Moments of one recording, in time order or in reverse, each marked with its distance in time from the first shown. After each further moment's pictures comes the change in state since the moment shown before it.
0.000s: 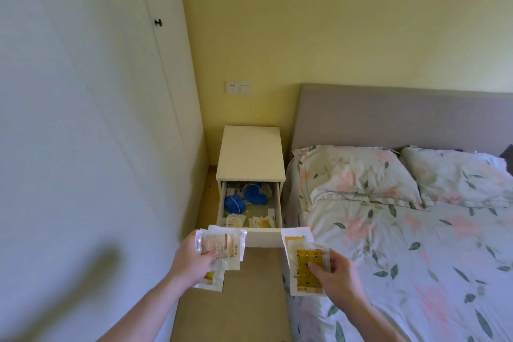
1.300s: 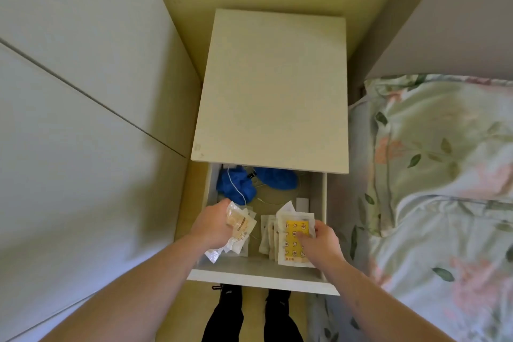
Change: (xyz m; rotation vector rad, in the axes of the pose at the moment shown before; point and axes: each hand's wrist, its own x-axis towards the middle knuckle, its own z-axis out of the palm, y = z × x) left_hand 0.582 -0.178 0.175 0.539 -0.429 -0.289; right_hand 0.602 0.113 0.228 -0.195 -0.225 0.523
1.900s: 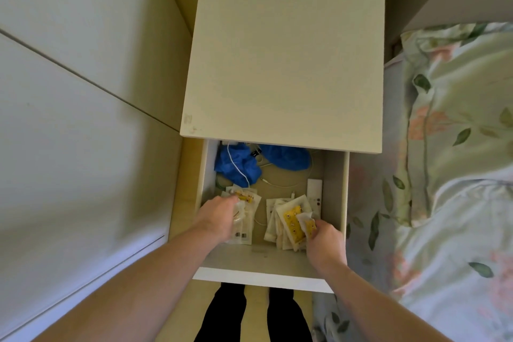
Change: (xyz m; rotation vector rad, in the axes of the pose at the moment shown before) left_hand 0.057 -0.036 0.053 0.395 -0.042 0.042; right_hand 0.058 0.052 0.049 -0.375 0.117 -0.006
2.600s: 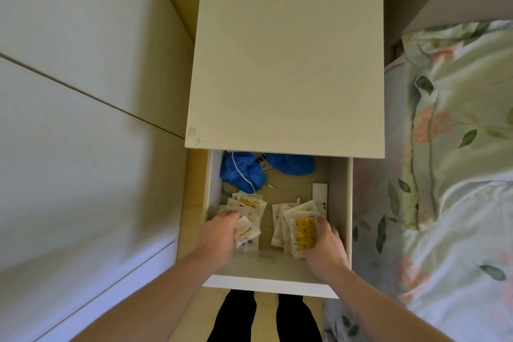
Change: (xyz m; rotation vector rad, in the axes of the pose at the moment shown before) left_hand -0.026 -0.006 0.003 -0.151 0.064 0.020; right_hand -0.006 -0.010 -0.003 0.009 -0.135 0.003
